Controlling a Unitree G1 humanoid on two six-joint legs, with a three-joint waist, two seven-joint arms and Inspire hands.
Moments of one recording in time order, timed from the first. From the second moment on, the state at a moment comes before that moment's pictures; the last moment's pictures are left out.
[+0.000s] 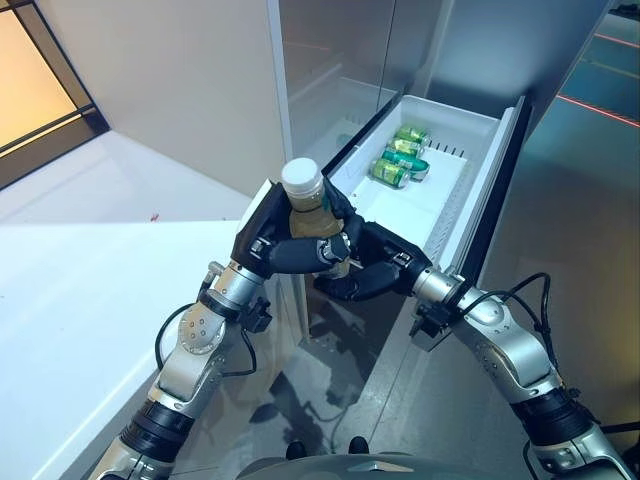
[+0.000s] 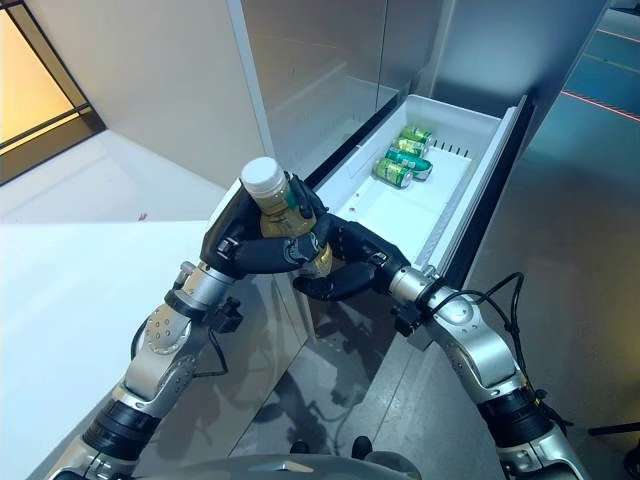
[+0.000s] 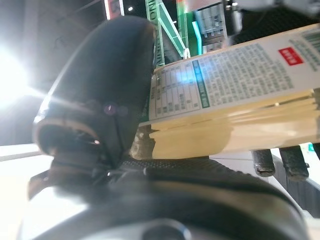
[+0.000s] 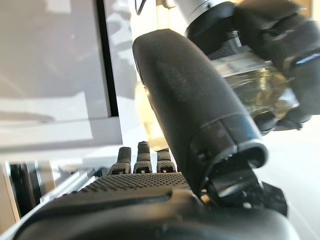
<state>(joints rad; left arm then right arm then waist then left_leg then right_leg) -0.10 0.45 -0.30 -0.19 -0.39 -0.40 -0.17 -0.18 -0.50 0.27 -0.21 0.51 0.22 0.40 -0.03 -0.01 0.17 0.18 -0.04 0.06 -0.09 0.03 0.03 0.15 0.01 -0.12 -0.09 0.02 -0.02</state>
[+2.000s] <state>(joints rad) -0.15 0.48 -0.44 -0.09 -0.49 -0.31 -0.19 -0.21 -0.57 0.38 -0.18 0.49 0.38 0.37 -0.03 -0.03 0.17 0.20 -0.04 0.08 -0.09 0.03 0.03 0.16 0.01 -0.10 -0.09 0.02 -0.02</state>
